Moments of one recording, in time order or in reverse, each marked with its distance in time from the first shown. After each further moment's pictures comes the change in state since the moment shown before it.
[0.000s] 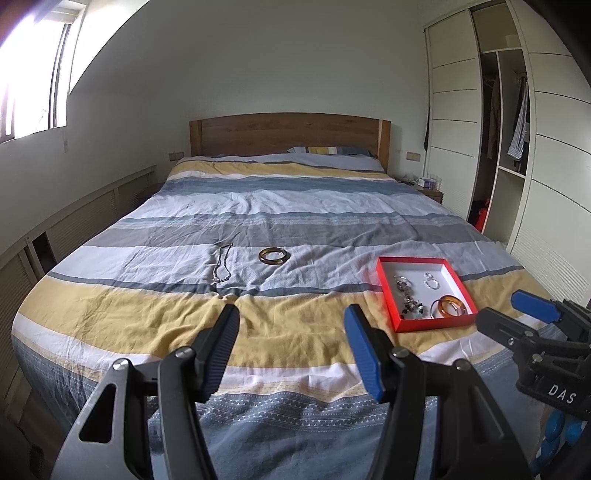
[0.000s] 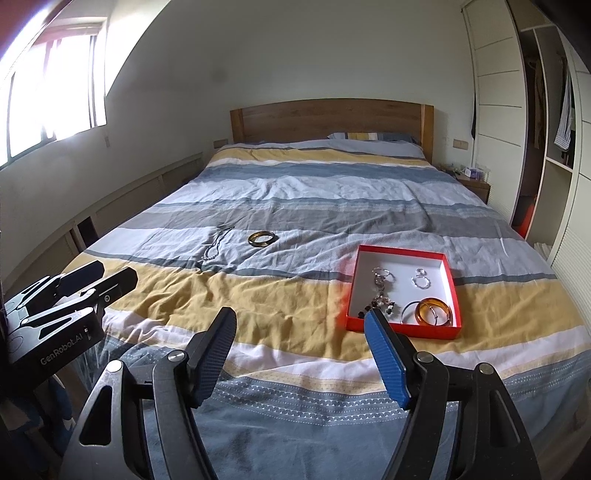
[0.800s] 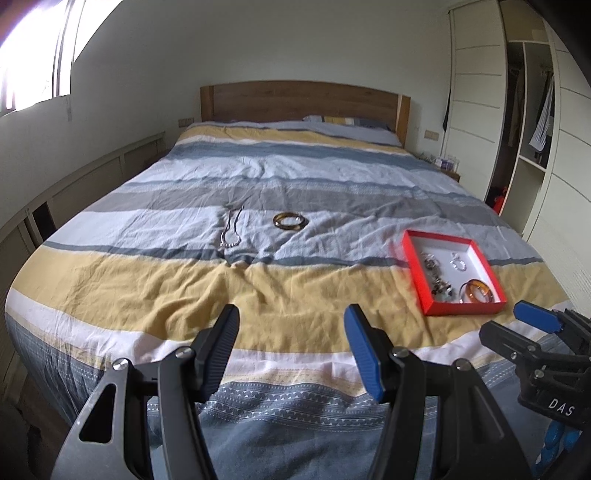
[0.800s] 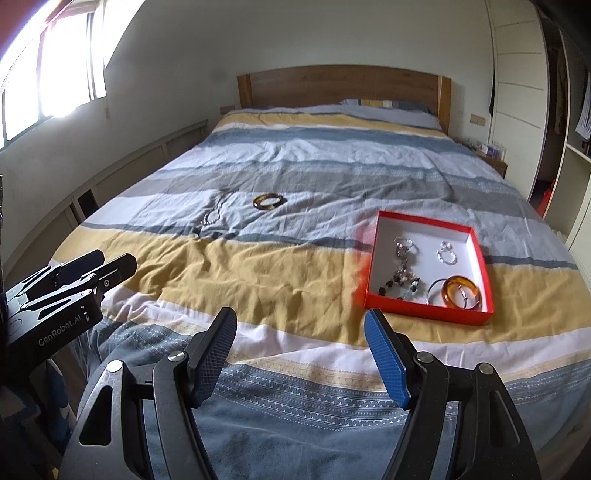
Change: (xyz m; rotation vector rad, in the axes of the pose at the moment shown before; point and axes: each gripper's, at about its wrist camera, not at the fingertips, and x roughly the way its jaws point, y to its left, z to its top) left arm 0.067 0.022 -0.022 -0.052 0.131 0.037; right arm 0.068 0.006 -0.011 -0.022 0.144 0.036
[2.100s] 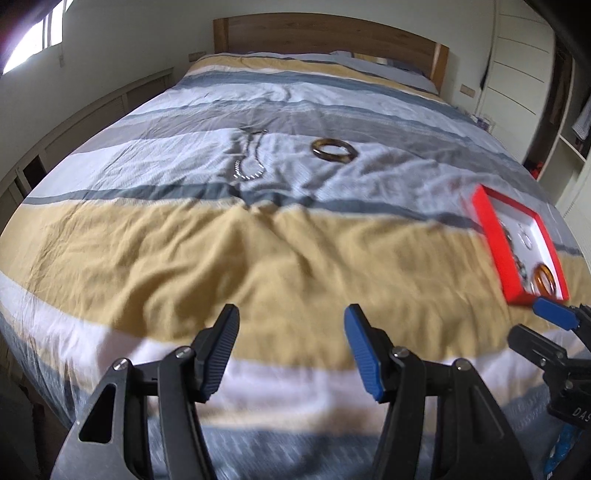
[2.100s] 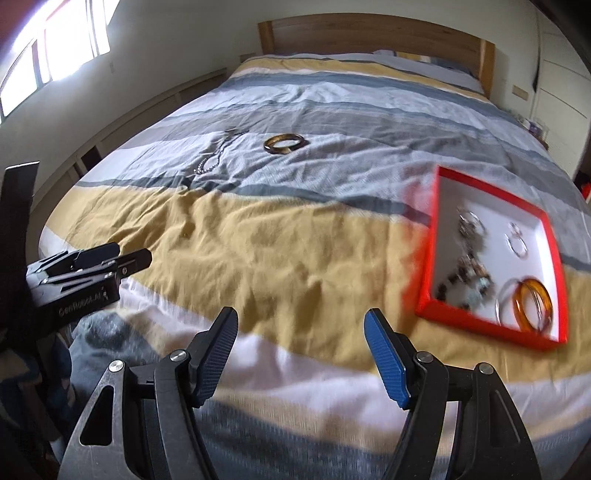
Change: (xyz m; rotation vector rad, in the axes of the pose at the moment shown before) left arm 0.146 0.056 0.002 -0.063 0.248 0.049; right arm 0.135 0.007 0.019 -0.074 0.197 0.096
